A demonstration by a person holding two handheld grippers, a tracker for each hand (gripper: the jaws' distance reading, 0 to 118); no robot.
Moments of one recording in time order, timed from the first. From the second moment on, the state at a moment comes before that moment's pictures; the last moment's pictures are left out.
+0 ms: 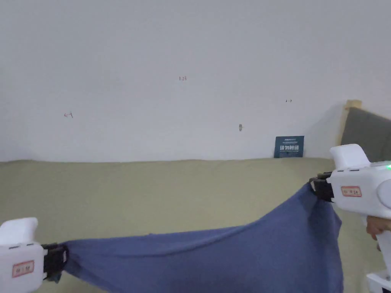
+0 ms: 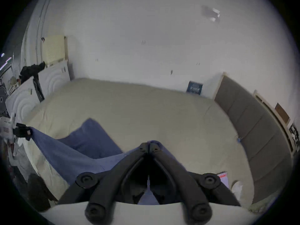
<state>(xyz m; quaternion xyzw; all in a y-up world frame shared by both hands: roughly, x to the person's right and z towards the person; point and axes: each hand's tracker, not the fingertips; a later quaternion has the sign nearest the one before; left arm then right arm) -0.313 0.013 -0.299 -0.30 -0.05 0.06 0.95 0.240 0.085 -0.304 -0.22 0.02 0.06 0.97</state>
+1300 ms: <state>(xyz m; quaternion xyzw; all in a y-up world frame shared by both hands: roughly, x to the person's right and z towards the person) -0.261 0.247 -0.538 -0.20 0.05 -0.06 0.98 0.236 0.287 -0.496 -0.10 -0.07 0.07 0.99</state>
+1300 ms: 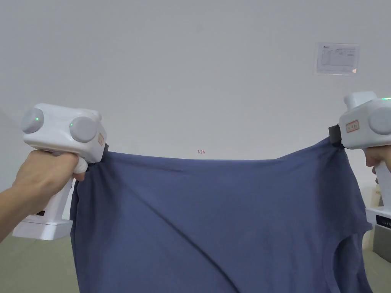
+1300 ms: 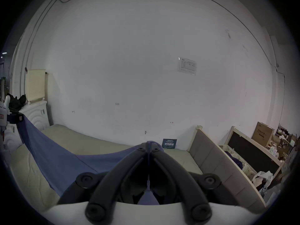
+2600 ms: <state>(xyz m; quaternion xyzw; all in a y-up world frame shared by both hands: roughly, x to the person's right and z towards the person) -0.286 -0.094 -0.427 -0.37 0.02 -0.06 0.93 0.245 -0.072 -0.349 -0.33 0.00 0.03 0.94</state>
